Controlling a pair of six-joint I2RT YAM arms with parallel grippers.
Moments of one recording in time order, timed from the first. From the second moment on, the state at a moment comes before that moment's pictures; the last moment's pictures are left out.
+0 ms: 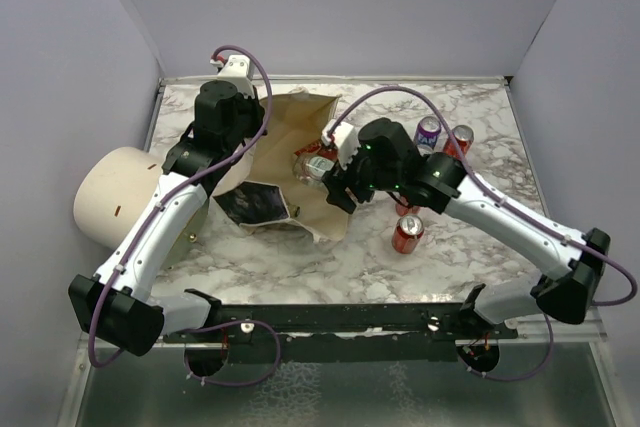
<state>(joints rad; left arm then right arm) -0.38 1.24 1.28 -0.35 -0.12 -0.22 0.90 1.40 1.38 -0.63 -0.08 -0.11</state>
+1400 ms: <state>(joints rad) -0.38 1.19 1.24 -0.35 -0.12 -0.24 0.22 1.50 1.69 -1.20 0.32 -0.03</state>
